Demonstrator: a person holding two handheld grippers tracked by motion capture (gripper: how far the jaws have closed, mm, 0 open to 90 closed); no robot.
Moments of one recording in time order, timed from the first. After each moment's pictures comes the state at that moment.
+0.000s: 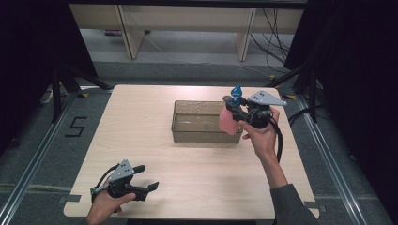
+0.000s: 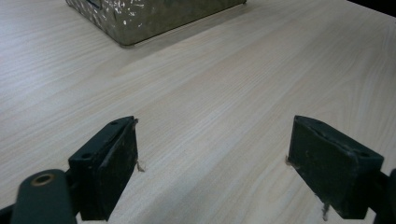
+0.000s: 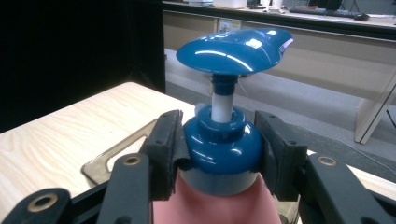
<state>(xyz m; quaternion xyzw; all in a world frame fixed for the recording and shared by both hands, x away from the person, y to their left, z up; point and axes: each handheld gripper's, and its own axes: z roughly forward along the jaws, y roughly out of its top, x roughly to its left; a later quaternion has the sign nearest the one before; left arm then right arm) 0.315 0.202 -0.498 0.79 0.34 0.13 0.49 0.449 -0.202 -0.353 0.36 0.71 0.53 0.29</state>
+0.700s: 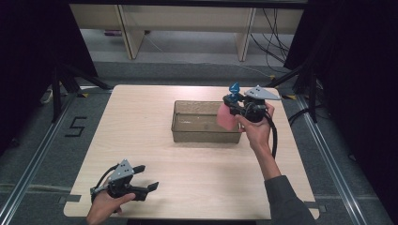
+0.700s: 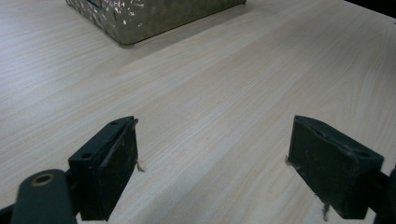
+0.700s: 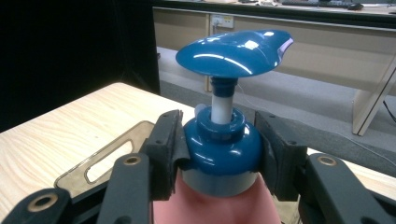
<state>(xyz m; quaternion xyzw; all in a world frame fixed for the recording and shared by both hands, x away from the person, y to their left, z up) 0.316 0.203 -0.497 0.79 0.34 0.13 0.49 0.475 -0.197 -0.365 0.39 0.70 0.52 0.28</state>
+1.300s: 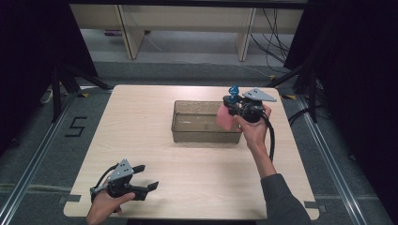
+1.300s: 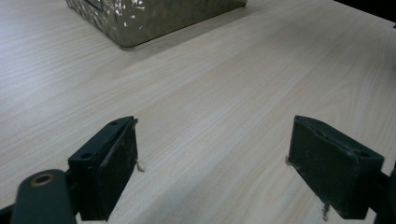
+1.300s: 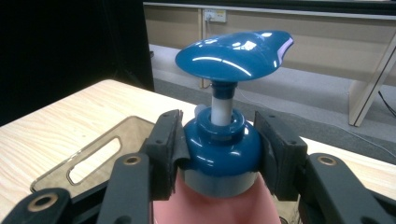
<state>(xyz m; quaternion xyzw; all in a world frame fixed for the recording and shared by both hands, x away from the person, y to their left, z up) 0.315 0.203 -0.496 0.79 0.34 0.13 0.49 0.490 -0.198 -0.386 0.40 0.70 0.52 0.29</state>
